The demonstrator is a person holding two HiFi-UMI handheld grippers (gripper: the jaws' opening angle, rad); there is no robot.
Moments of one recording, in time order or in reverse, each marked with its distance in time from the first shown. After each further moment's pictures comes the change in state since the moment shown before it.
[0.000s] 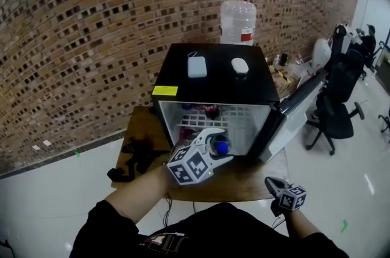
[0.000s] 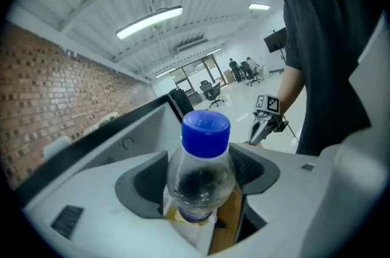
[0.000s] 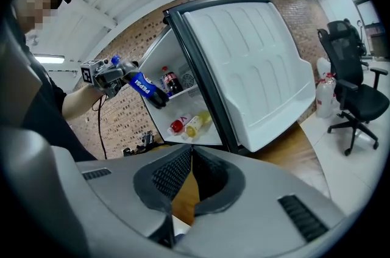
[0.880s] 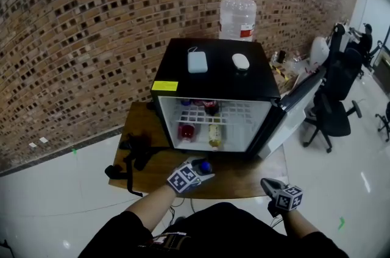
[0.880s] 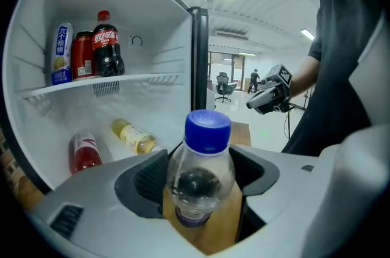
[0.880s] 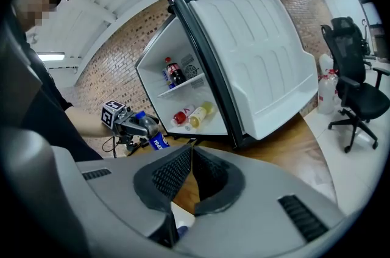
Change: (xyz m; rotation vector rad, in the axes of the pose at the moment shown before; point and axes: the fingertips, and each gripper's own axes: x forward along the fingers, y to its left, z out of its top) left arm 0.042 -0.100 -0.211 -0.525 0.131 -0.040; right arm 0.003 0.017 -0.020 -0.002 0.067 0.017
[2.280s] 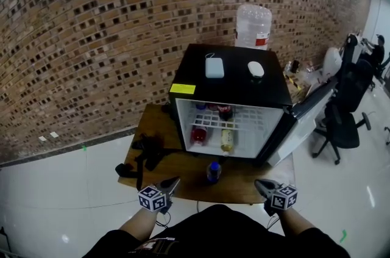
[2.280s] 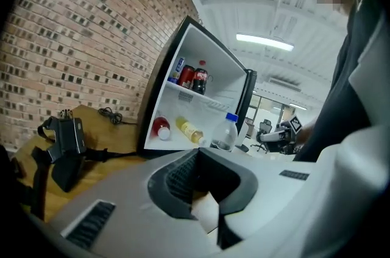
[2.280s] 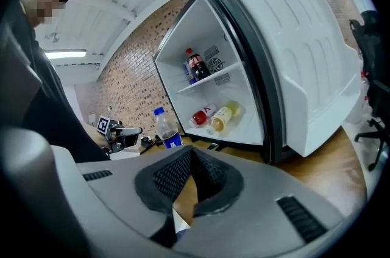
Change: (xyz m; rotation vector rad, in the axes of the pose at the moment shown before) left arm -0.164 0.025 -0.086 -0.485 -0.346 0.332; right arm 0.058 0.043 0.003 -0.095 0.025 0.191
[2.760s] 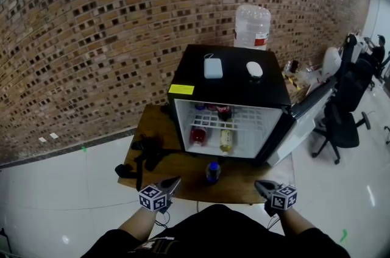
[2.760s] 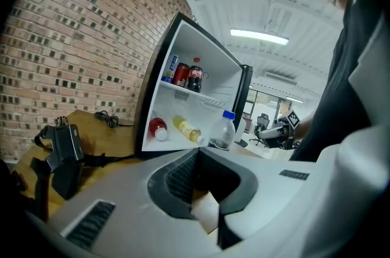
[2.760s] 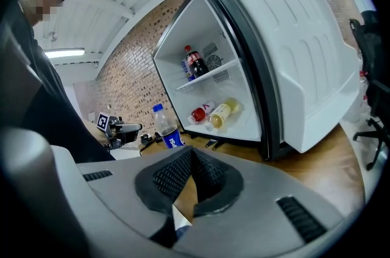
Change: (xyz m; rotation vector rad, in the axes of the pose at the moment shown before) left arm 0.004 -0.007 0.004 0.049 0.030 -0.017; right arm -0.004 -0.002 -0.004 0.002 0.024 -0.004
